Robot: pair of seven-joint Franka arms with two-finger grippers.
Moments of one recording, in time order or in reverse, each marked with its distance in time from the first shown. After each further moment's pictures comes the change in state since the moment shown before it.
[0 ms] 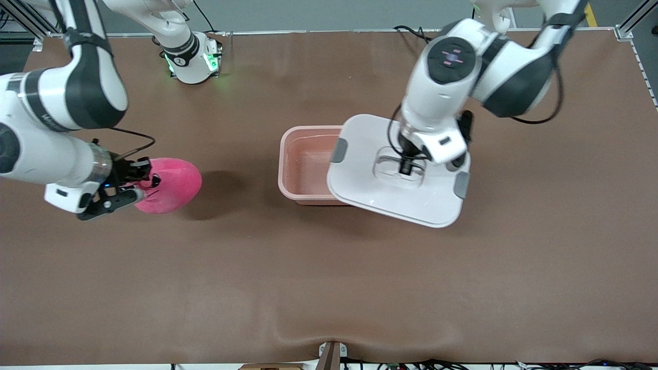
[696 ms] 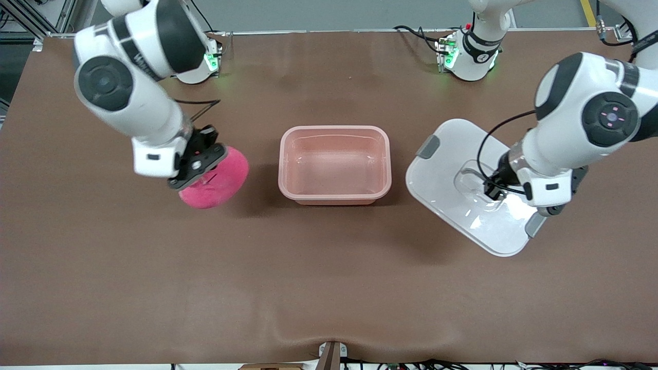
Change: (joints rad) left arm 0.311 -0.002 0.005 -0.023 -0.014 -0.084 0.686; right arm 0.287 -0.033 0.011 0.083 0.000 -0.015 -0.048
